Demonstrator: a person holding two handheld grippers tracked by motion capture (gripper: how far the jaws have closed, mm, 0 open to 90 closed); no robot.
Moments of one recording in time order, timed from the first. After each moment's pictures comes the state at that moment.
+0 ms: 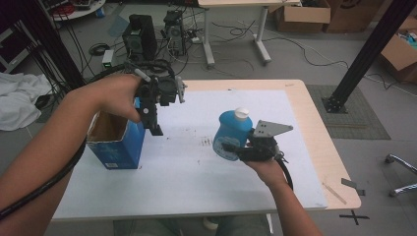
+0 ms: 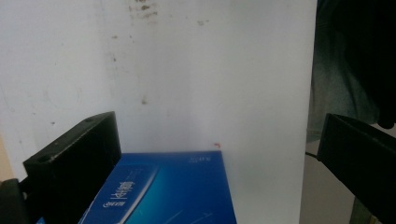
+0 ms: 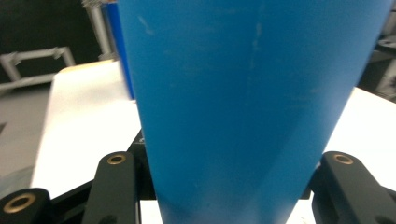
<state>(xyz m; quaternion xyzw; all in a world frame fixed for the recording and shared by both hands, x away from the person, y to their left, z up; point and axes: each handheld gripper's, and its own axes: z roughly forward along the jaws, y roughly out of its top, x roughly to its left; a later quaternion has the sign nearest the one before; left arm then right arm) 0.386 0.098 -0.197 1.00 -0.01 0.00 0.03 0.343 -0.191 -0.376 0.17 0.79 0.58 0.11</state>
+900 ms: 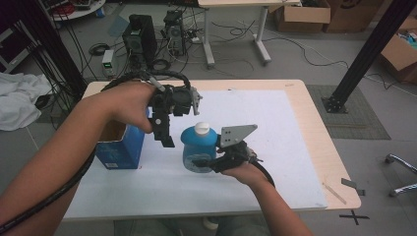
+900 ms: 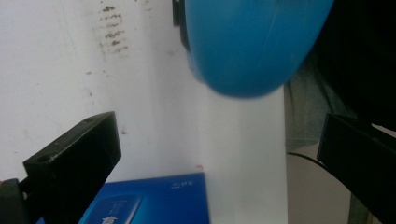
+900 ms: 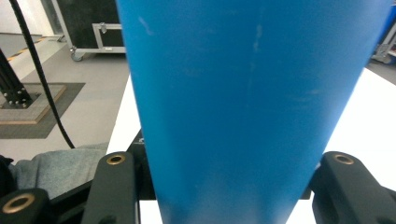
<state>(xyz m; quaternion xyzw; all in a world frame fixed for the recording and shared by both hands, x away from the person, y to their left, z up) 0.361 0.067 -0.199 1.00 -0.04 -0.02 0.04 0.334 -0.113 -0.367 0.02 0.82 0.57 0.03</state>
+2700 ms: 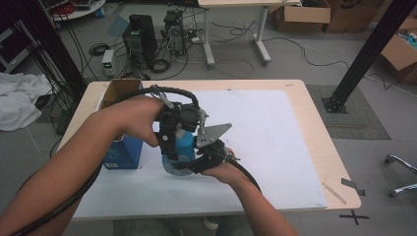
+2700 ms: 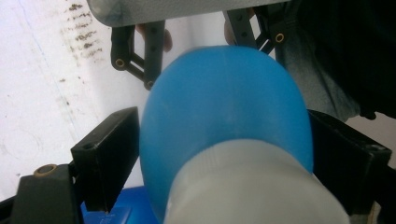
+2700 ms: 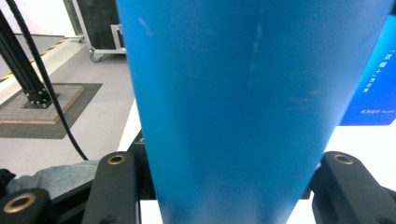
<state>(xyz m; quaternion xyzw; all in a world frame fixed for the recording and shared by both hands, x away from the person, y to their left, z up) 0.342 0.052 -0.226 1.00 -0.07 -0.02 0.00 0.339 -0.061 -0.374 0.00 0.82 0.57 0.00</state>
